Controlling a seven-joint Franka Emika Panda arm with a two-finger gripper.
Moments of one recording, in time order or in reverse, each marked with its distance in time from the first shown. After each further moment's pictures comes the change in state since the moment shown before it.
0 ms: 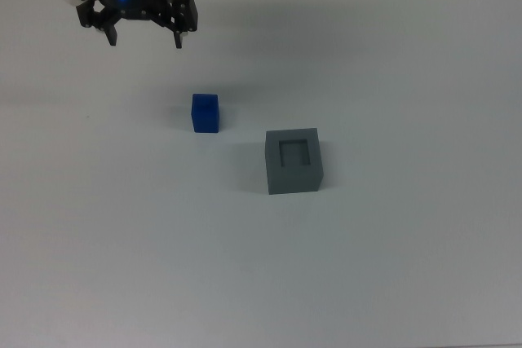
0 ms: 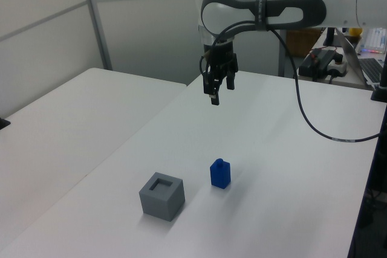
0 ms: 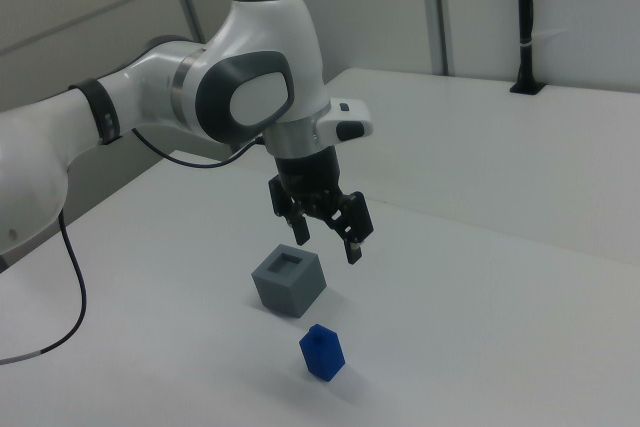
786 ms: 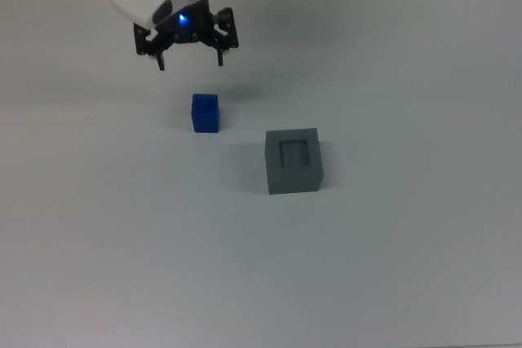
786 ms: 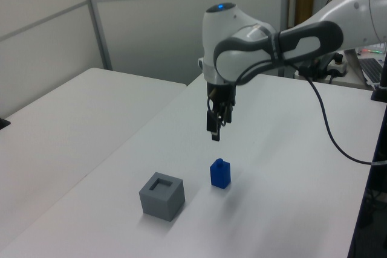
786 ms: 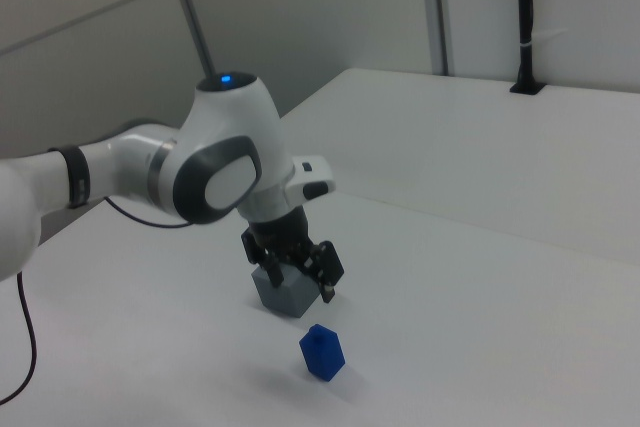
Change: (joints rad) arm 0.038 -0.134 0.058 -0.405 0.000 0.356 -0.038
